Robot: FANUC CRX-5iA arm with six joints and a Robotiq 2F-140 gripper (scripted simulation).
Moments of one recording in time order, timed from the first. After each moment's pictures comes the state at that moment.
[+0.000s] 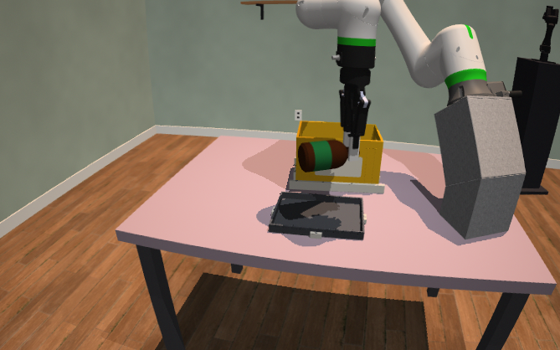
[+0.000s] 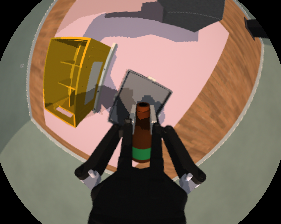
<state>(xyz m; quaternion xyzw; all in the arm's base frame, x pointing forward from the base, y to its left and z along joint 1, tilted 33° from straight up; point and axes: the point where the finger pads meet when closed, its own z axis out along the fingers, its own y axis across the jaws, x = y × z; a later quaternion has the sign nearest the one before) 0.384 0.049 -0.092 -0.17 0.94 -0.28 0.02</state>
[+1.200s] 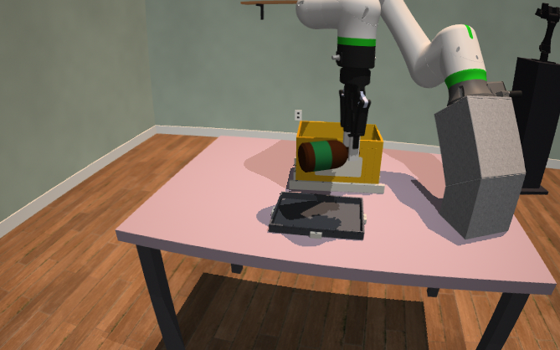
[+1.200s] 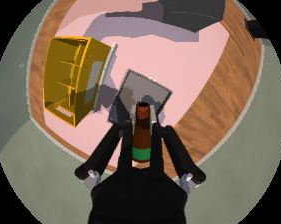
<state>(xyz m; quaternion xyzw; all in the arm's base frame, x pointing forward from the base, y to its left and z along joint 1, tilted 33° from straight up) 0.384 0.049 -0.092 -0.17 0.94 -0.28 0.02</state>
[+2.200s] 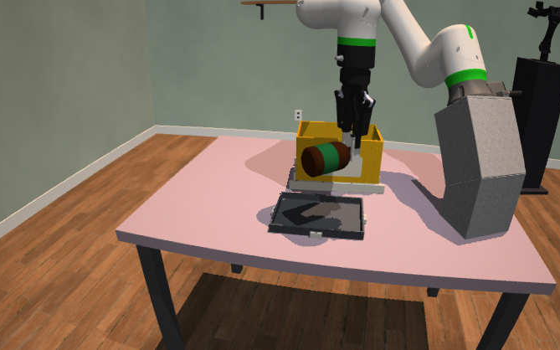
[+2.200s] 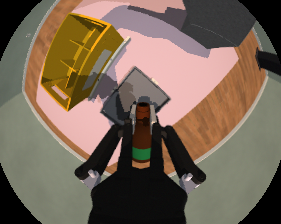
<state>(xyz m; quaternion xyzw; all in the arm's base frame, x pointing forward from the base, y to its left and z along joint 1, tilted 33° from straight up) 0.384 0.049 -0.092 -0.29 0.91 -0.28 -0.01</state>
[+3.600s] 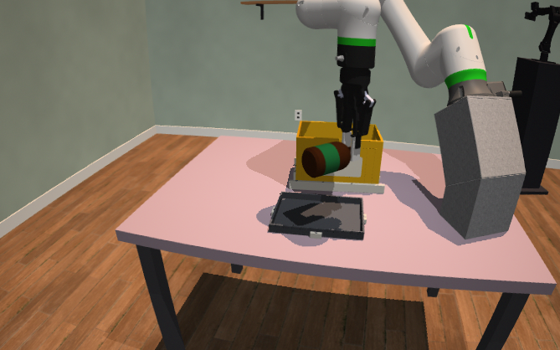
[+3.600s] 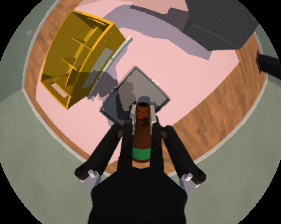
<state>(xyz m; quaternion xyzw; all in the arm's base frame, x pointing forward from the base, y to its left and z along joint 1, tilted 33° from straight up) 0.384 0.049 -0.092 -0.30 0.91 -0.28 -0.02</state>
